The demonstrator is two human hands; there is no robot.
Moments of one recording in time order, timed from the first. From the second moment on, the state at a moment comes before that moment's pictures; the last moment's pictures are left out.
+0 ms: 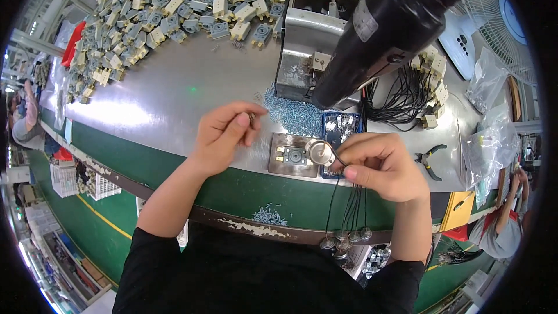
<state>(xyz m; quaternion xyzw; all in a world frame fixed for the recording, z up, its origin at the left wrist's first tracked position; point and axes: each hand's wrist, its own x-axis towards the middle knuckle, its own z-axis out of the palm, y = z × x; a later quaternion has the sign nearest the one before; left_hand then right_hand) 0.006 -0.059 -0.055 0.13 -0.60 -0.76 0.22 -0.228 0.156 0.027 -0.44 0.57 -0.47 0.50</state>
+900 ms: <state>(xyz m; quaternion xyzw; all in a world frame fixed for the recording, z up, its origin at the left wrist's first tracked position) -0.020 -0.034 -0.045 0.11 -0.80 -0.58 0.12 -0.204 0.155 0.007 -0.28 0.62 -0.55 0.48</state>
